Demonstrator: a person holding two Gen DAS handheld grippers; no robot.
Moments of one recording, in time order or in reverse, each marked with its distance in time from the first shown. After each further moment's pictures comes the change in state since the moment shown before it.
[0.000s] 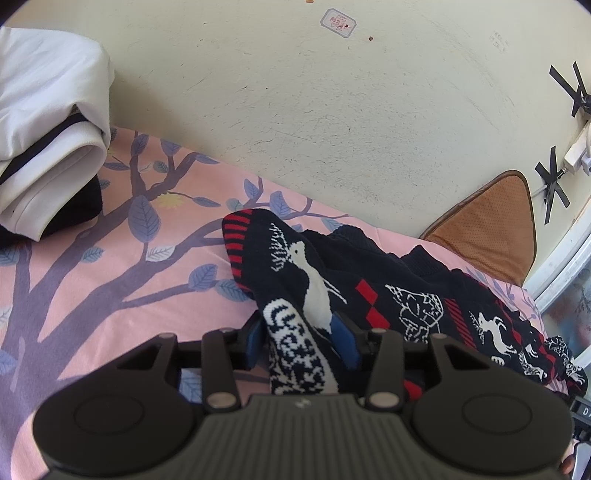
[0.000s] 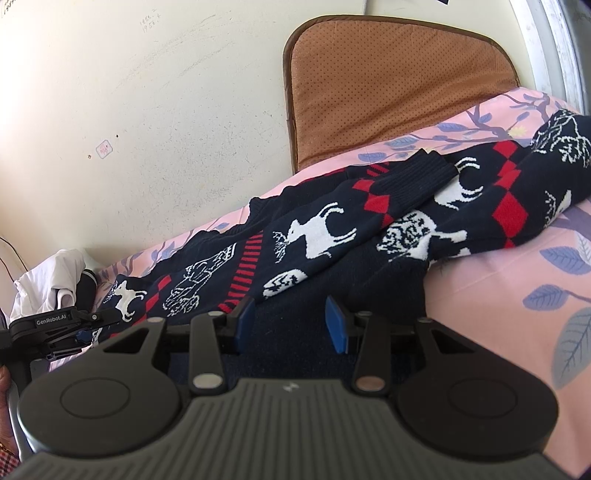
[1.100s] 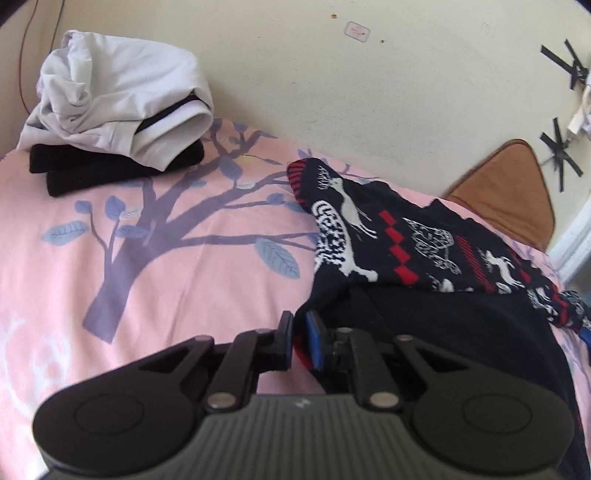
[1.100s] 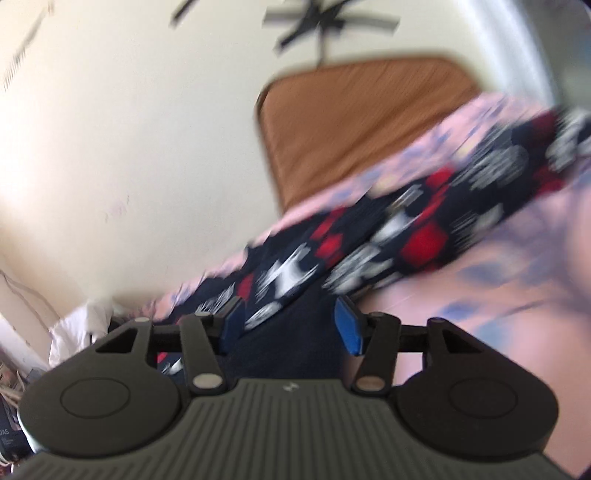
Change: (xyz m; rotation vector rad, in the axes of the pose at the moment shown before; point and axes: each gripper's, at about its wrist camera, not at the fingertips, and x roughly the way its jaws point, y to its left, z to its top) left arm -0.096 -0.009 -0.063 0.024 0.025 0.160; right arm -0.093 -0.080 0.026 0.123 -0.147 0.045
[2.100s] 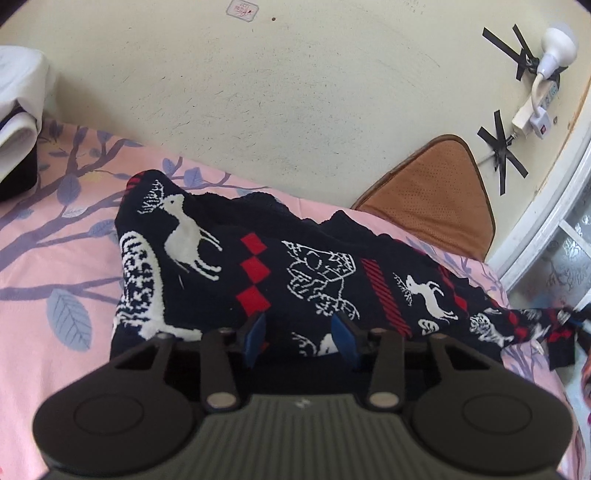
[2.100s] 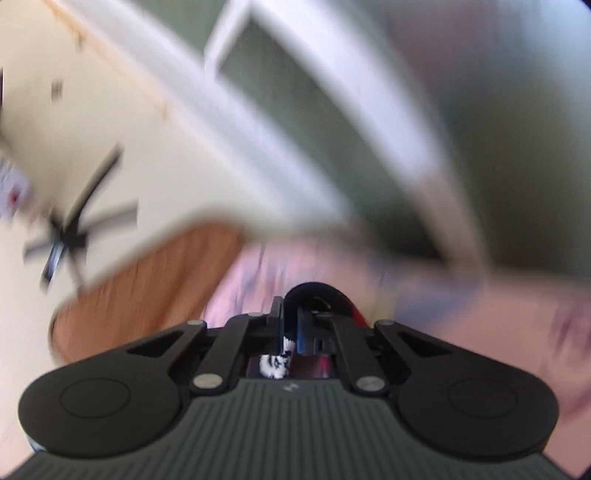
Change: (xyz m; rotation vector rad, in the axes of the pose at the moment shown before) left arm 0.076 -0.084 0.027 0.030 -0.038 -0.229; right arm -0.017 -0.153 0.138 0.351 -0.382 -0.349
